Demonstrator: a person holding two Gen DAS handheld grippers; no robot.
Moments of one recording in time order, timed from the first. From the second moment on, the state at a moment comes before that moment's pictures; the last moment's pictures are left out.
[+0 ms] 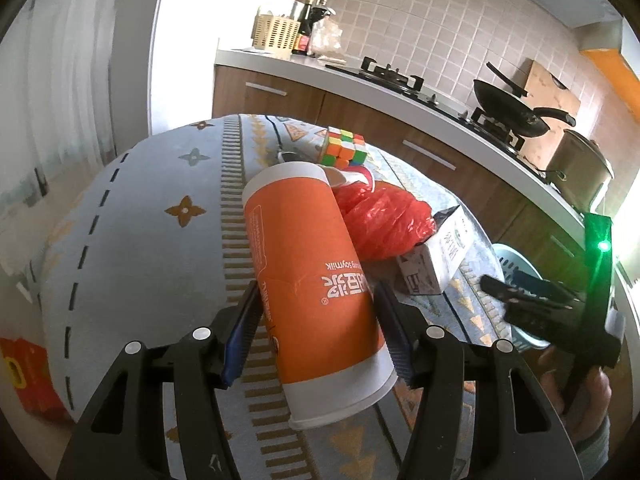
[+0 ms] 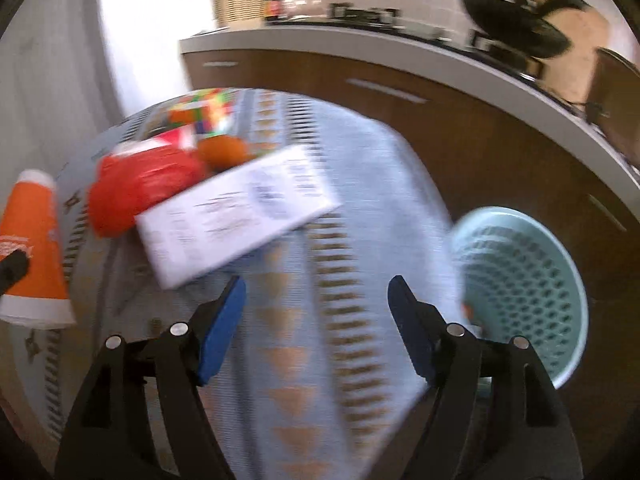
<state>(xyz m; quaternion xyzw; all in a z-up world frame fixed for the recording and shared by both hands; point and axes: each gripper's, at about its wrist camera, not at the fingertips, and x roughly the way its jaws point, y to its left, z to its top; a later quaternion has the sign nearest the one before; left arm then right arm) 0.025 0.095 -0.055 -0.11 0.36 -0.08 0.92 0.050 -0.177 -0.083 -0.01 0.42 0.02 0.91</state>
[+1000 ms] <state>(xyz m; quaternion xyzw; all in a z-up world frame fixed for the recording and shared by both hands) 0.024 0.116 -0.052 -0.11 0.35 -0.07 0.93 0.143 -0.143 -0.110 0.25 0.52 0.07 0.81</state>
